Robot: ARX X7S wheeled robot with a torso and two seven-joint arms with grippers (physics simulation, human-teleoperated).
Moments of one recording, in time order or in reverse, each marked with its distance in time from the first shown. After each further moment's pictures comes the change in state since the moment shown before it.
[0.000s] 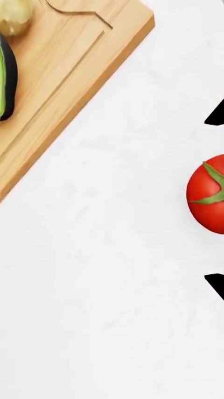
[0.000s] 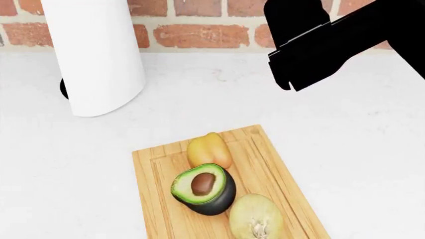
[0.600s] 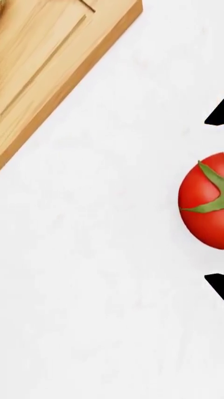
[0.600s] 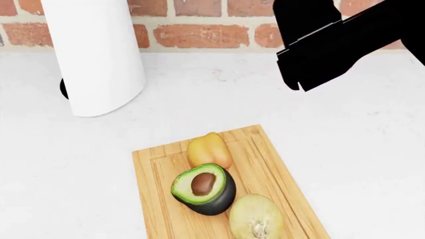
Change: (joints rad) left arm 0.122 -0.035 0.016 0.060 0.136 0.060 0.109; right arm 0.018 0.016 0.016 -0.008 0.029 0.020 0.021
